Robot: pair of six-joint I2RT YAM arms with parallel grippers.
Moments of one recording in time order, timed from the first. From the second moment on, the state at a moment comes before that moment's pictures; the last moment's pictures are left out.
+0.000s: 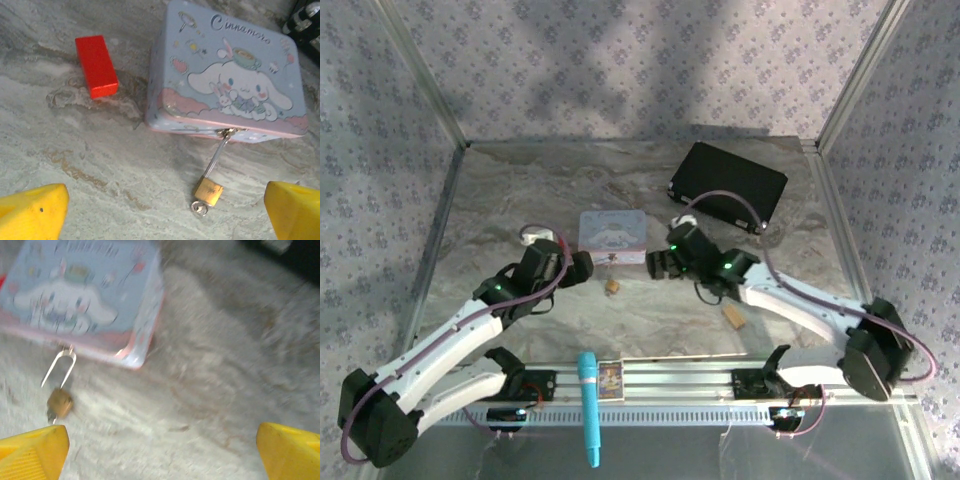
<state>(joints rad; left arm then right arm) -0.66 0.88 0.63 -0.54 -0.26 -0.76 0.88 1.30 0.92 -0.48 0.25 0.51</state>
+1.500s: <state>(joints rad) -0.41 0.73 0.51 -0.60 -0.05 -0.75 1.12 2.05 1.40 -0.56 0.37 0.66</state>
